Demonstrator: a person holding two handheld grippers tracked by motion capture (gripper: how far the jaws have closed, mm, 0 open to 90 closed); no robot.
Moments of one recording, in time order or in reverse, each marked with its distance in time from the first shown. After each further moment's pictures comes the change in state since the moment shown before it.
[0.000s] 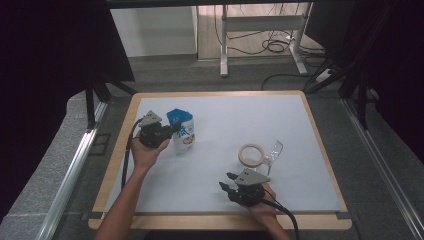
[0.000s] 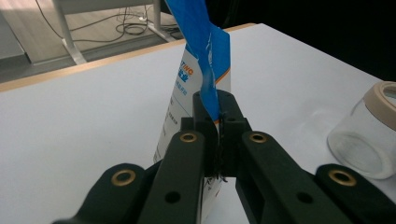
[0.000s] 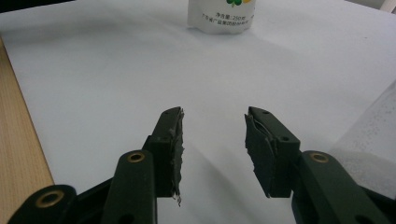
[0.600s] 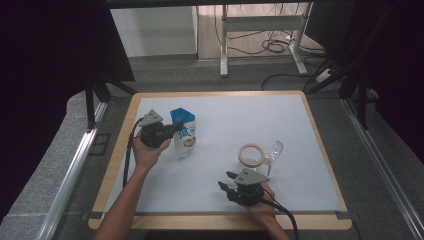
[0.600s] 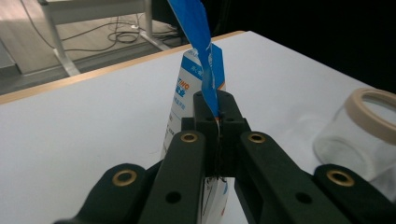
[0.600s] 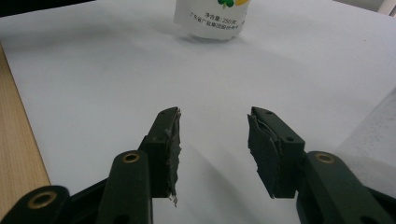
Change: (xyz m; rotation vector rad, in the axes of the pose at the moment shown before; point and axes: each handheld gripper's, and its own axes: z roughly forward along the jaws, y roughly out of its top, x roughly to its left) left arm -0.010 0.008 -0.006 -0.025 -0.047 0.013; right arm 0.001 0.002 0.002 -0.004 -0.002 0.003
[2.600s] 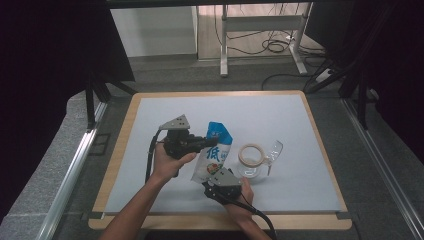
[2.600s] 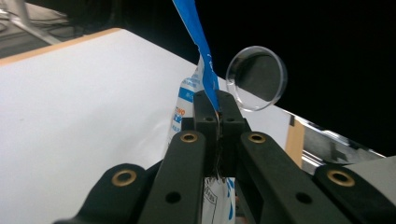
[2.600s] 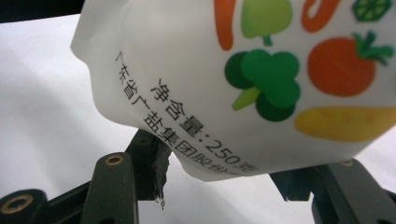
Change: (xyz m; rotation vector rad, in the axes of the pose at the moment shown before) left arm -0.094 0.040 0.004 0.068 -0.388 0.011; right arm 0.043 0.025 0.040 -0.042 -0.167 -0.036
